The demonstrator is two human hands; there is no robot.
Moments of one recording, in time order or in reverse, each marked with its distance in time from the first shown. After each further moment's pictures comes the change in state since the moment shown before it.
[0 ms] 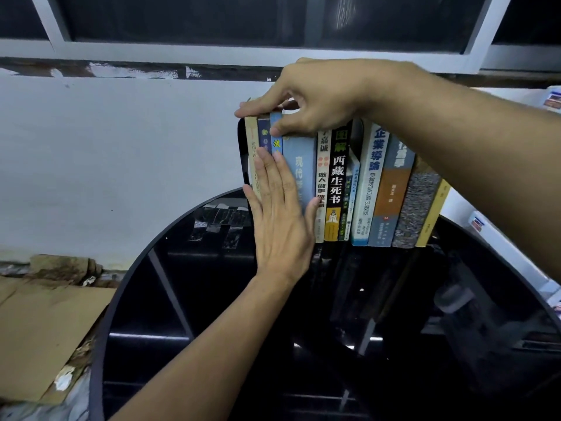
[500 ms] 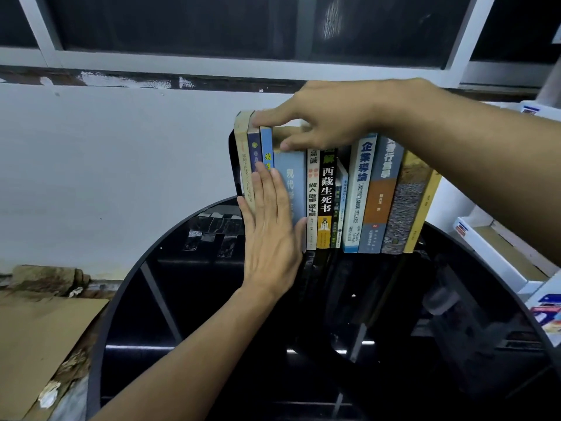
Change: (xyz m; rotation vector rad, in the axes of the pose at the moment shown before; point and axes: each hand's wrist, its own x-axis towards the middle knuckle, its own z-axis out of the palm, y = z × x) left_hand -0.007 -0.013 -0.007 0.005 -0.089 0.093; right_hand -0.019 0.001 -0.005 -0.166 -0.017 0.032
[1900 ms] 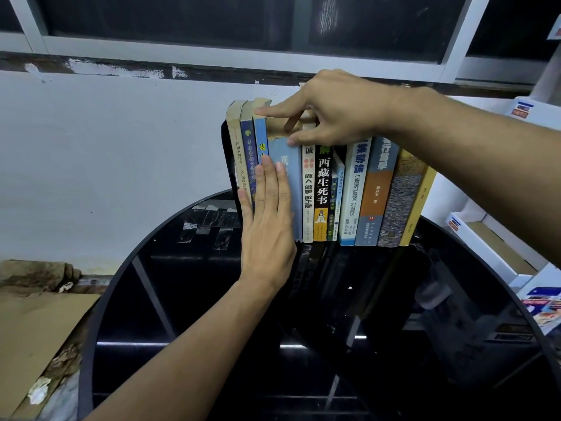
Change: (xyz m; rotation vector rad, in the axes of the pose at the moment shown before) left_hand -0.003 -0.002 0.005 0.063 0.012 0.038; right_hand -0.004 0.016 0.018 -0.039 0.158 0.044
